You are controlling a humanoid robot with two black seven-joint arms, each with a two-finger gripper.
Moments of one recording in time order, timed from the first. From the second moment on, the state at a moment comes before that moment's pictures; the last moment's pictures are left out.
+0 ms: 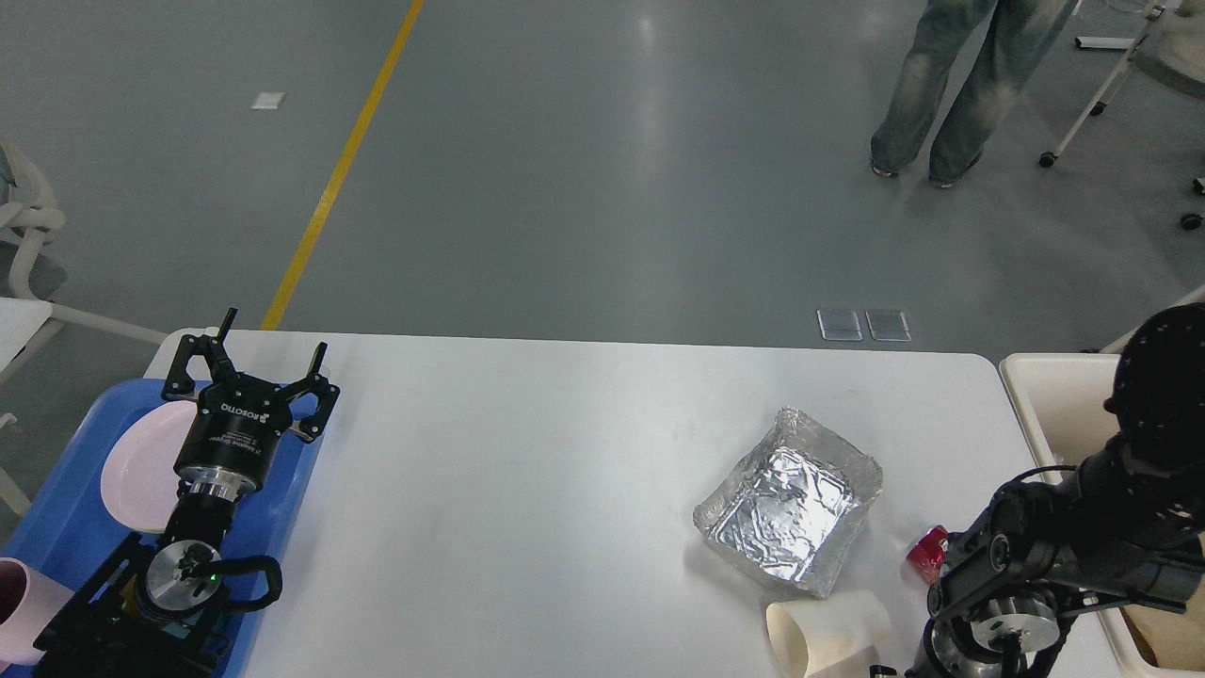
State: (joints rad) left arm -0.31 0.16 -1.38 -0.72 0.21 -0.61 -0.24; right arm 1.37 -0.18 -1.25 1.47 -0.02 0.16 -0.24
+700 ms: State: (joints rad) left arm -0.31 0.16 -1.38 -0.72 0.21 -0.61 -0.24; right arm 1.64 -0.35 -1.28 1.59 0.11 0.34 -0.24
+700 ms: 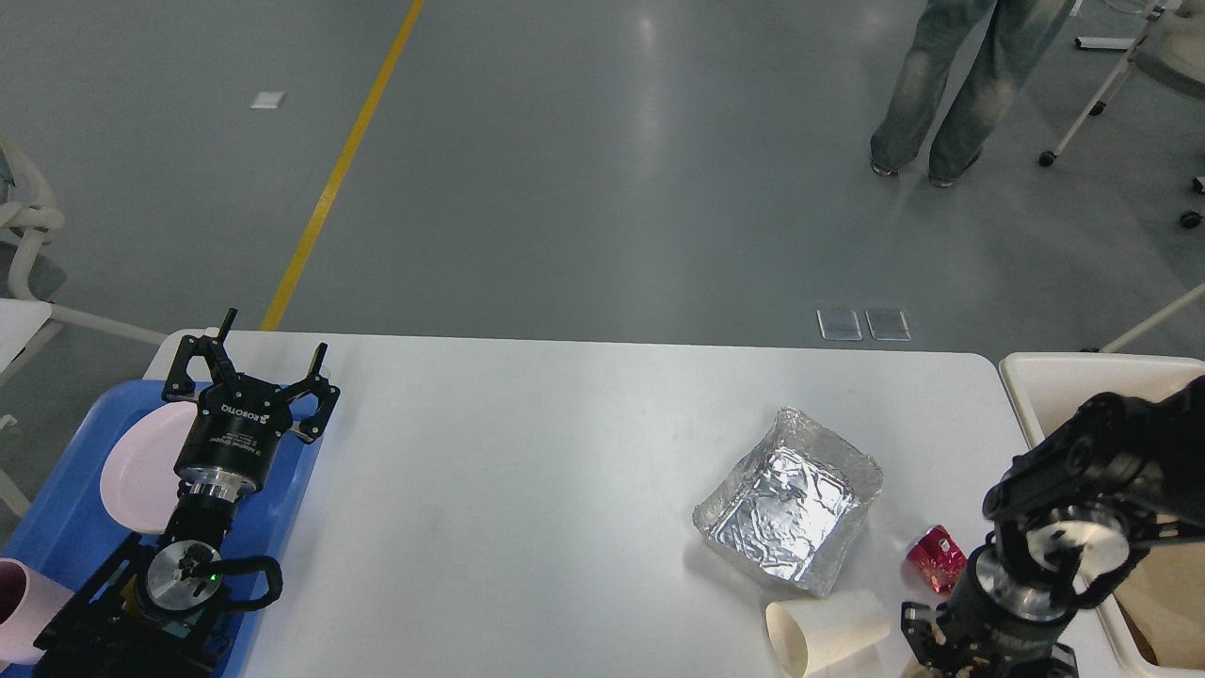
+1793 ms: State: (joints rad) left arm -0.31 0.16 -1.38 -0.72 0.21 -0.61 -0.24; right arm 2.16 -0.53 -1.68 1.46 0.33 0.31 -0.24
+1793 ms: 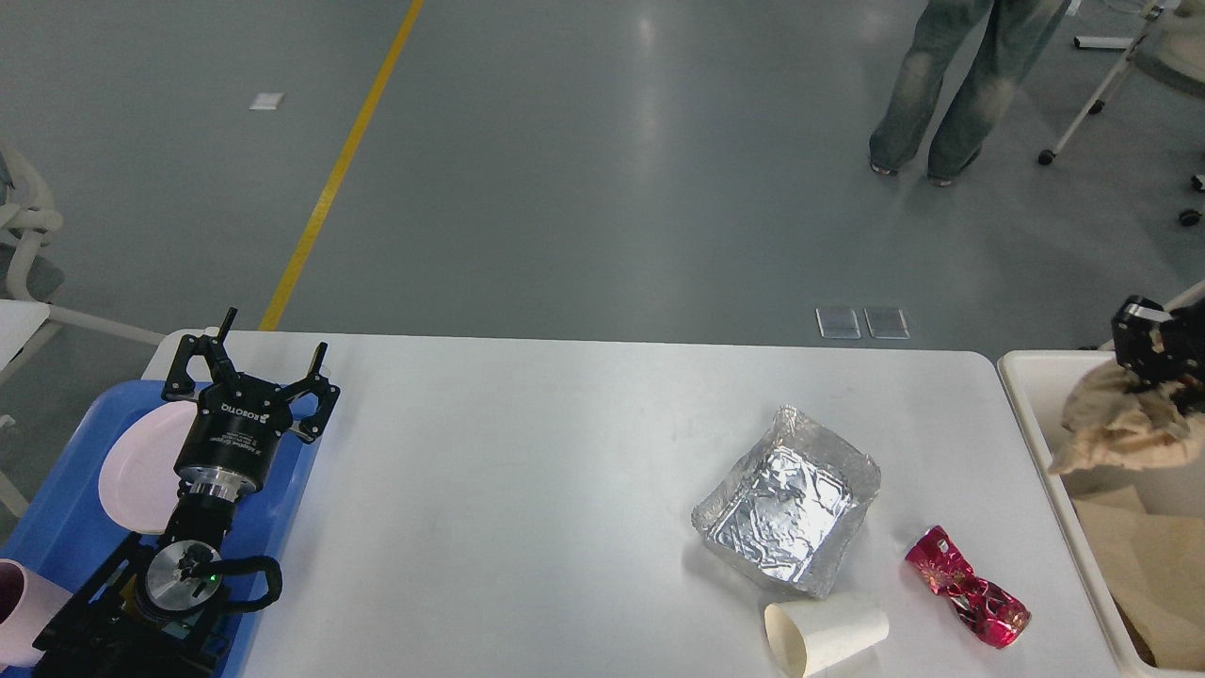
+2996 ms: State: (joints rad) left arm -0.31 0.16 -1.38 -0.72 0.21 -0.61 -0.24; right arm 0.59 -0.36 -1.23 0.00 0.34 -0.01 -0.23
